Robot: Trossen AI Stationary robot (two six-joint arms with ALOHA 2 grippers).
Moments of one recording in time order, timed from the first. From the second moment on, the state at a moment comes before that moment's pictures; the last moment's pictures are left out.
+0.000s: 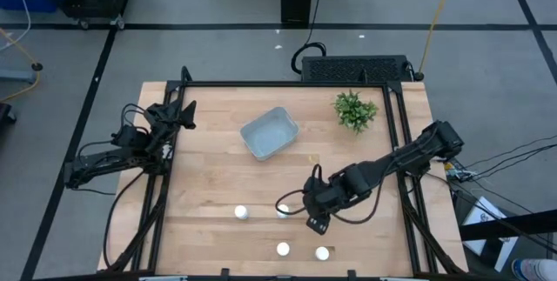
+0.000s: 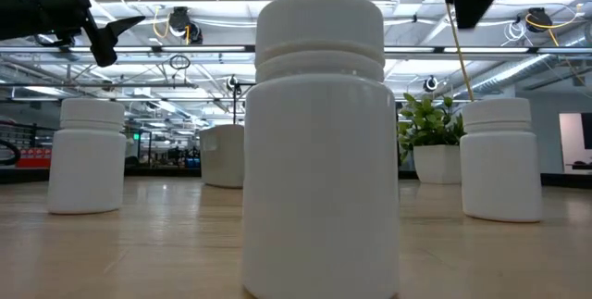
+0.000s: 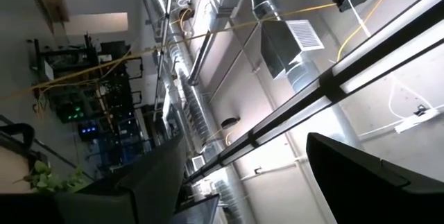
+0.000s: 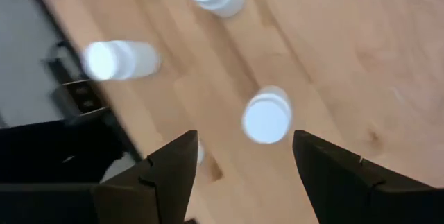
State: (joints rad) left arm 0.25 0.02 0.01 0.59 -0.37 -1.27; right arm 0.43 1.75 1.52 -1.05 -0.05 1.03
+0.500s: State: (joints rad) left arm 0.25 0.02 0.01 0.59 -0.36 -1.27; right arm 0.43 1.83 1.51 -1.07 -0.06 1.08
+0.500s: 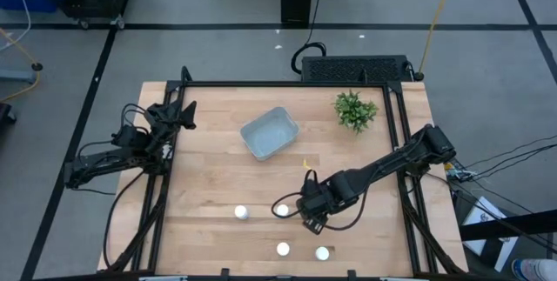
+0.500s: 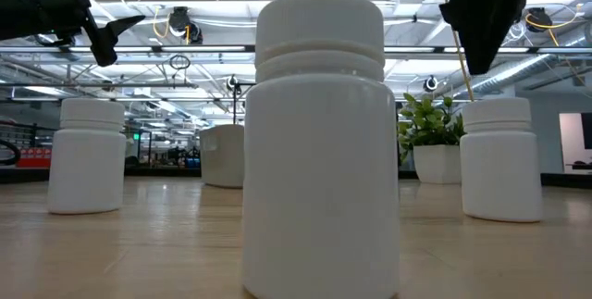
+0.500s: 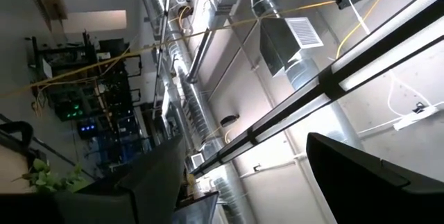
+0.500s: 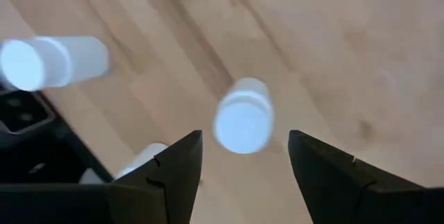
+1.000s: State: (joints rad) left arm 0.25 0.02 0.01 0.59 -0.33 -1.29; right arm 0.43 1.83 1.39 -0.93 -0.10 1.14
